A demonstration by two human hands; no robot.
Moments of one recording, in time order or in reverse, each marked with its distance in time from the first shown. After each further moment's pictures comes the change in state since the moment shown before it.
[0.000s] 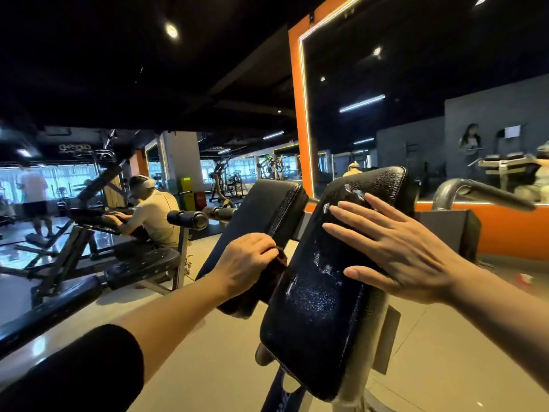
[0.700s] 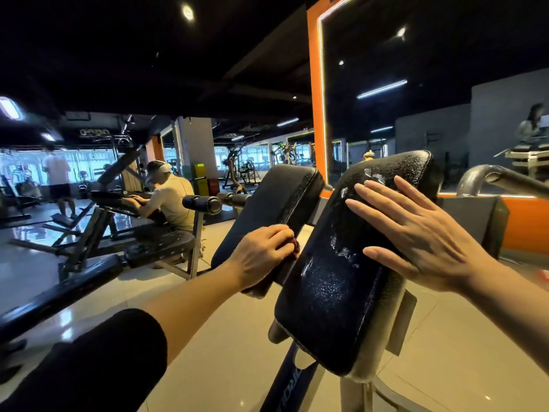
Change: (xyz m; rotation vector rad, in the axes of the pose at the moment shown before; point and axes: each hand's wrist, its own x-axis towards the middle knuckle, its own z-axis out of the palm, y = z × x) left_hand -0.016 0.015 0.002 0.115 -0.012 0.013; right_hand -0.004 -0.007 -0.003 0.045 0.038 0.069
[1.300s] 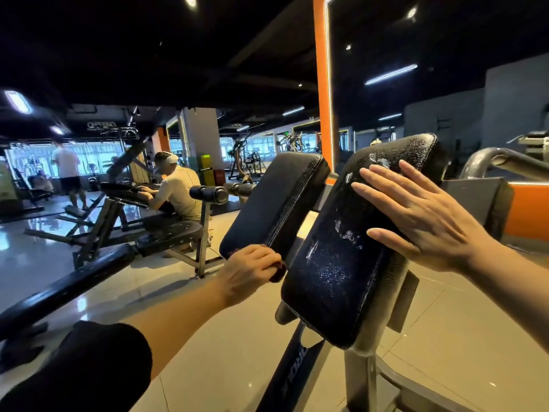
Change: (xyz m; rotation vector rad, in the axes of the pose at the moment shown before) left_hand -0.067 0.019 0.003 -0.084 -0.141 0.061; right_hand -0.001 -0.001 0.000 0.019 0.003 0.013
